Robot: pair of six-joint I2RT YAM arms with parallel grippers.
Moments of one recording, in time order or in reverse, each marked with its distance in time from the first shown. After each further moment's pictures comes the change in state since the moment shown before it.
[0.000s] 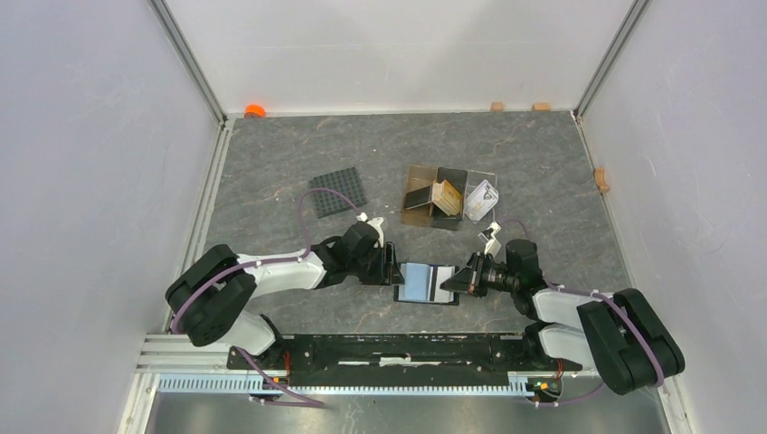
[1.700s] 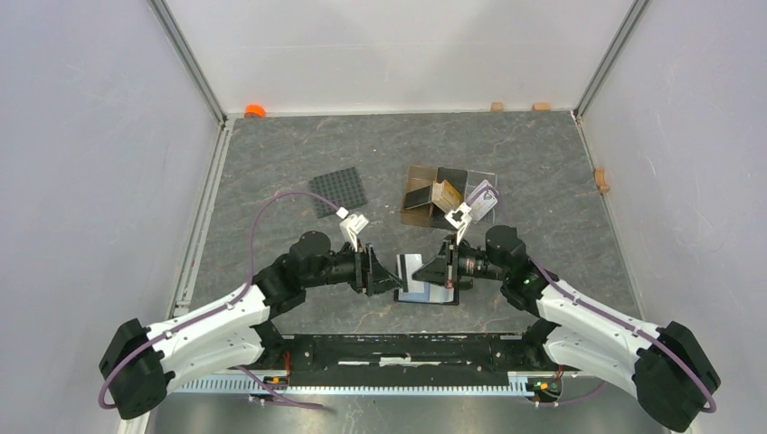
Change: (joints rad) left arm -0.010 -0.598 -0.162 0.143 0.274 0.002; right arm 0.405 -0.265 0.300 -0.193 0.170 -0.168
